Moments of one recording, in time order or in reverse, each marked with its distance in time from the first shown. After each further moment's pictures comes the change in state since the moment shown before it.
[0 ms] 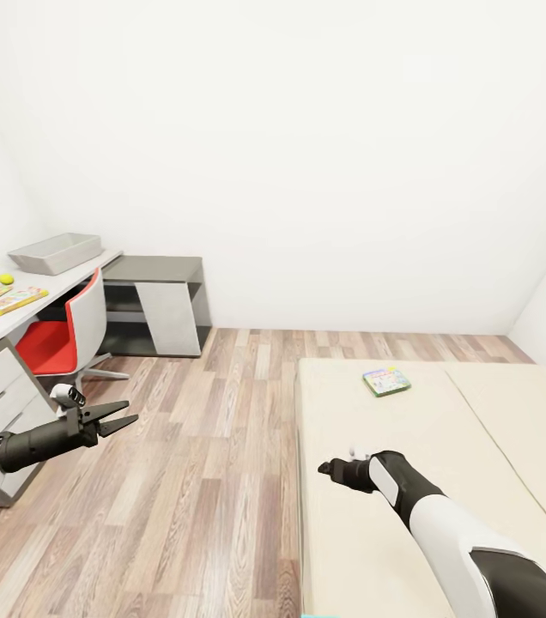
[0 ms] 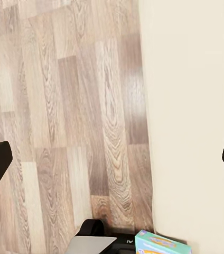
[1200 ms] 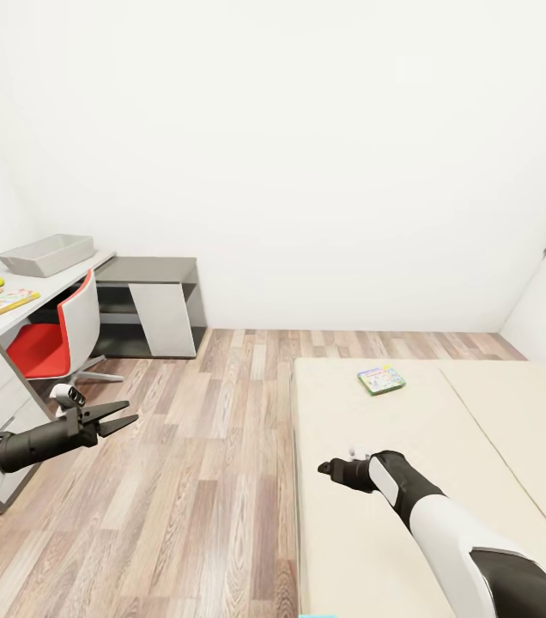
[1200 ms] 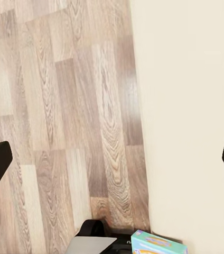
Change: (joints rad) left arm 0.000 0.001 0.000 0.000 0.000 0.000 0.000; right arm 0.000 0.000 0.000 0.000 0.000 -0.001 0.000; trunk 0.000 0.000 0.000
